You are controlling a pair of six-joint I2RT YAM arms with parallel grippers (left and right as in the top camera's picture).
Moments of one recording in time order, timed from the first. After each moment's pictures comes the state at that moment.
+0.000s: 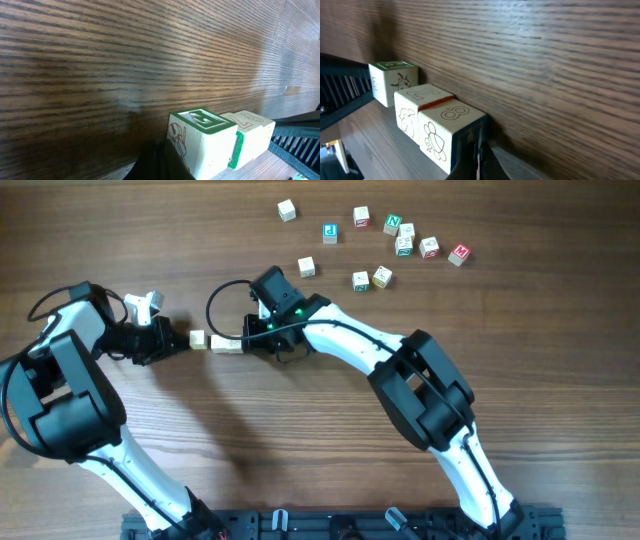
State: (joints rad) left arm 0.44 2.11 1.31 -0.85 0.63 0.27; right arm 0.77 2.35 1.72 -0.38 -0.45 0.75
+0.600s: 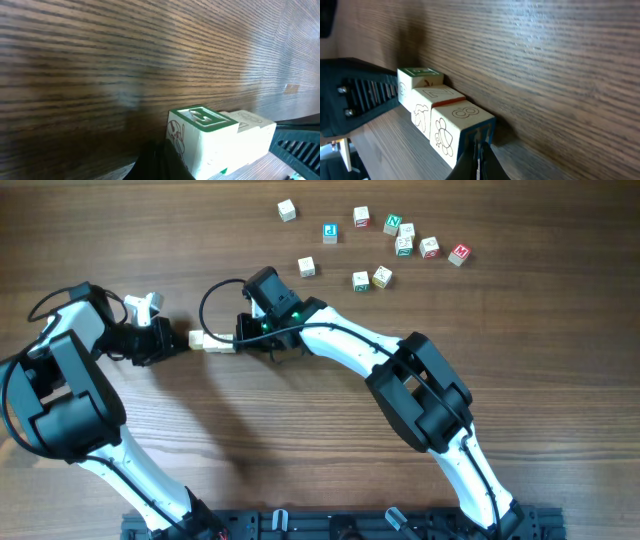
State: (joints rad) left arm 0.44 2.11 1.31 -0.86 0.63 0.27; right arm 0.78 2.35 1.72 -0.30 -0.45 0.76
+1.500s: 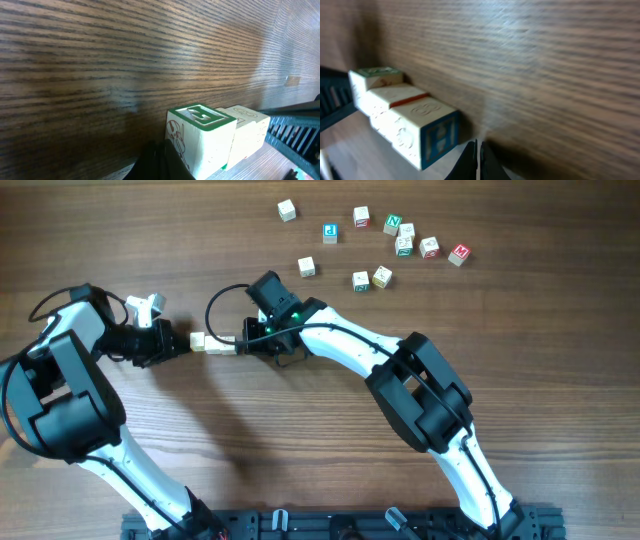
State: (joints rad) left arm 0.45 2.11 1.31 -0.87 0.63 0.32; right arm 0.78 2.35 1.71 -0.40 -0.36 0.76
